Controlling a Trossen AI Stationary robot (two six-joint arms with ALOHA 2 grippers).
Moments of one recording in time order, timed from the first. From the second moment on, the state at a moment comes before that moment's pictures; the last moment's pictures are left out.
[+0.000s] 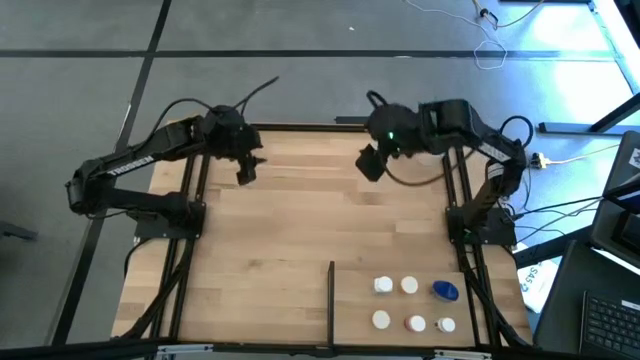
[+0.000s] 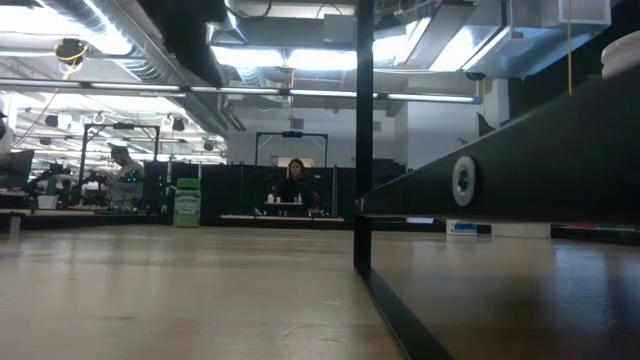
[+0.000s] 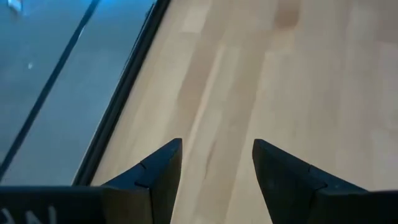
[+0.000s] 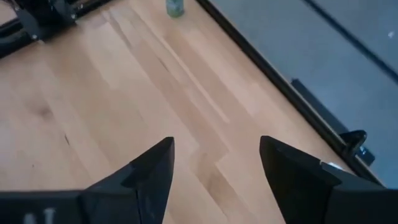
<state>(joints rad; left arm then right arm) 0.47 1.05 1.10 -0.75 -0.04 0.22 -0.06 1.76 2.35 -1.57 0.34 0.48</state>
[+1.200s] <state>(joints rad) 0.81 1.26 1.10 -0.67 0.17 0.05 -0.75 1.77 1.55 -1.27 0.18 -0.14</state>
